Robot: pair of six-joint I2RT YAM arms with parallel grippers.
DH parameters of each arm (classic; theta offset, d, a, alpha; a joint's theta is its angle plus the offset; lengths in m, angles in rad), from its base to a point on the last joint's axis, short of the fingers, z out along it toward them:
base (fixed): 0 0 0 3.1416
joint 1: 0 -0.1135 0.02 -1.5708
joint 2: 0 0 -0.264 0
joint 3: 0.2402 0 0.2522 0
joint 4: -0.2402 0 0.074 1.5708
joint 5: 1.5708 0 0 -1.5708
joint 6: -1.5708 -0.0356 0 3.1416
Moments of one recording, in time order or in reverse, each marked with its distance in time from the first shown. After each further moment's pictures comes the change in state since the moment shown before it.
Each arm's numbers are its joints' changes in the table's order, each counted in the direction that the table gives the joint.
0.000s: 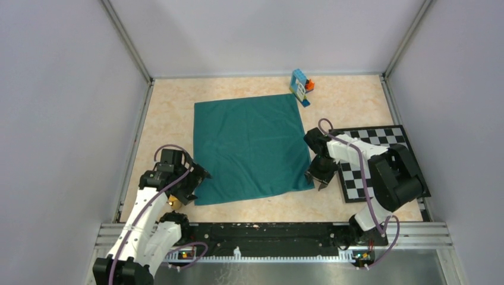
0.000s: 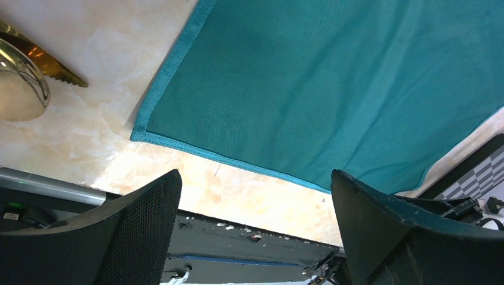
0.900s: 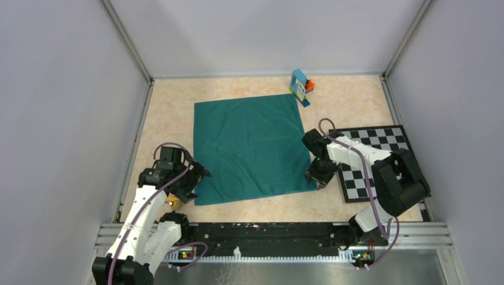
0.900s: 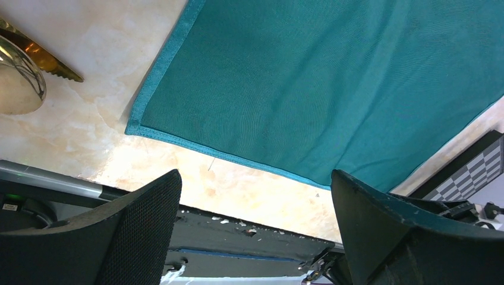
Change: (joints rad) left arm 0.000 -0.019 0.040 -0.029 0.007 0.001; right arm -0.041 0.052 0.007 -0.031 0.057 -0.103
